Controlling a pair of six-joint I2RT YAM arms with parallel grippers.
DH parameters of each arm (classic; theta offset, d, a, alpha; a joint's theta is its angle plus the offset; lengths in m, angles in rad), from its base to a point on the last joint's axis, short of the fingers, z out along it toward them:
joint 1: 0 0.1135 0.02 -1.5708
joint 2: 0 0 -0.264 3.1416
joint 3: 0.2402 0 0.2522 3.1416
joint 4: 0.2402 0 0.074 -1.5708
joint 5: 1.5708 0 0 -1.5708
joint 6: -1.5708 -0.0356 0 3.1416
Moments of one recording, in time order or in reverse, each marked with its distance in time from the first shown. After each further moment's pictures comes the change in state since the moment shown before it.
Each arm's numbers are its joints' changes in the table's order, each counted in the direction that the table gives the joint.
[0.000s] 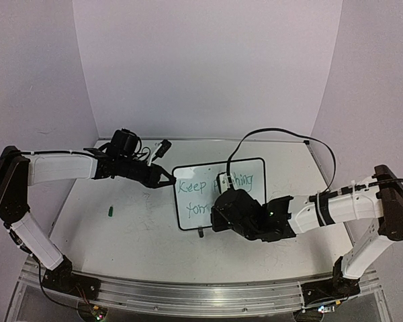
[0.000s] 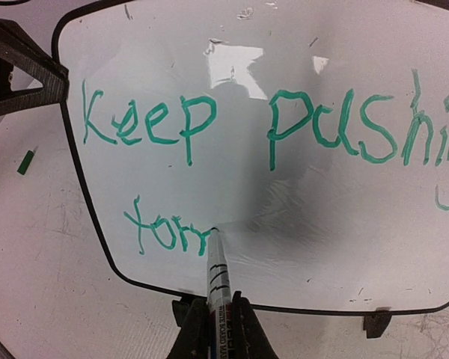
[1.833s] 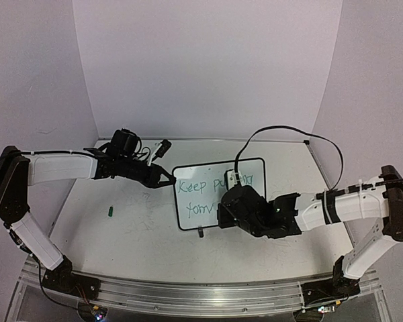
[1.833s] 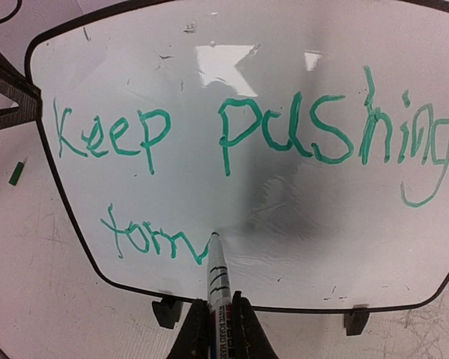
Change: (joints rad) left arm 0.000 0.000 0.000 0.000 0.000 0.000; right arm -0.031 -0.048 -0.026 0.032 0.002 -0.025
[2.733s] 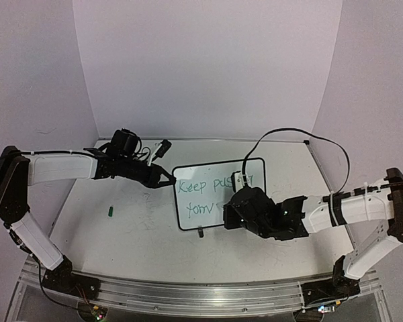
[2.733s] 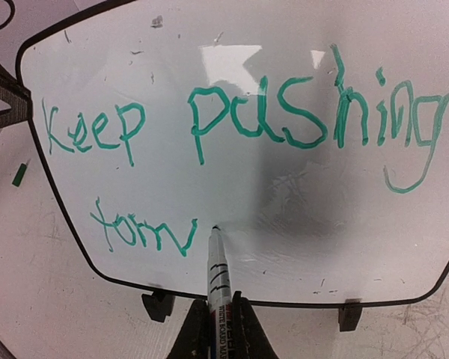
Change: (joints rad) left arm 0.000 0.000 0.000 0.001 0.000 0.000; right arm -0.022 -0.060 -0.088 -0.059 -0.041 -0.004
